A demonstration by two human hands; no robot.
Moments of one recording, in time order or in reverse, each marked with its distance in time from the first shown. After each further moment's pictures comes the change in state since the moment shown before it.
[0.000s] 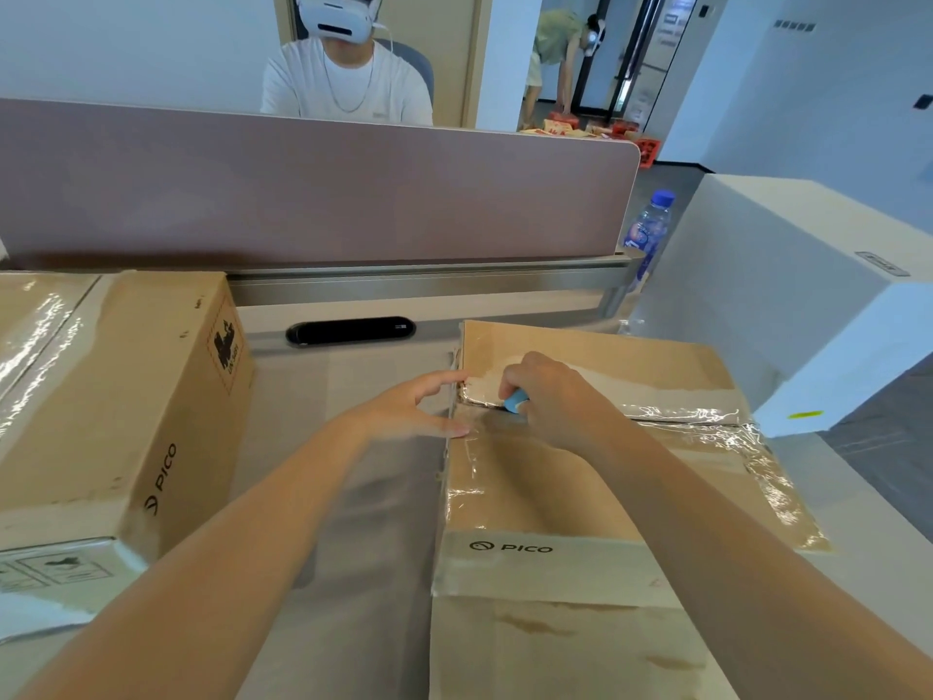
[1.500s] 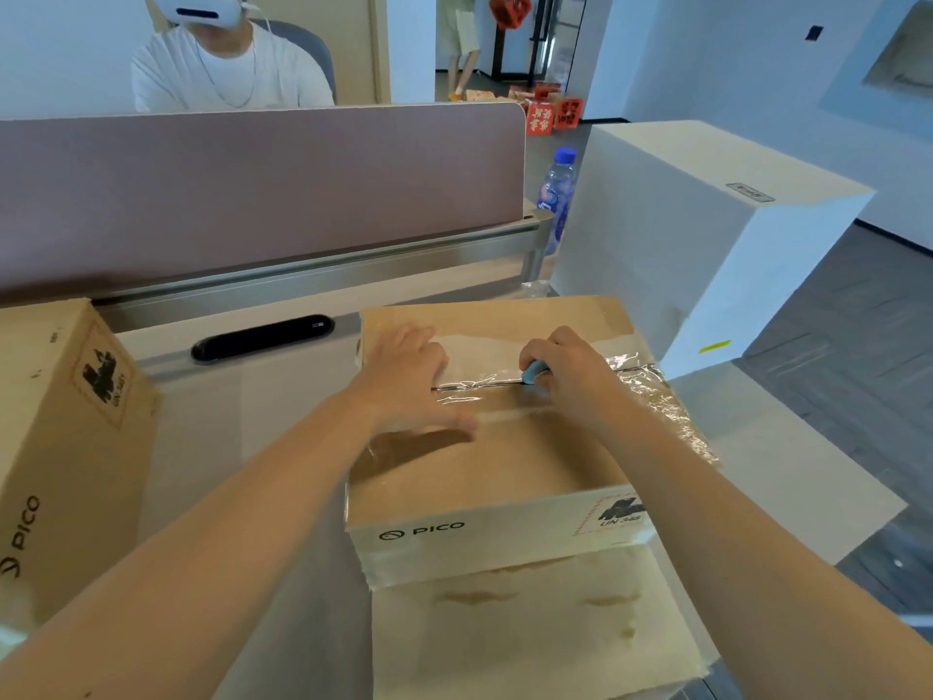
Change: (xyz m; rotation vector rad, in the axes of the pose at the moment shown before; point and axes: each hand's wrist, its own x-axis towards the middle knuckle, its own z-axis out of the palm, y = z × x) left_hand 0.031 0.075 0.055 0.862 0.074 0.151; right_hand -0.044 0.102 0.001 0.148 0.219 0.162
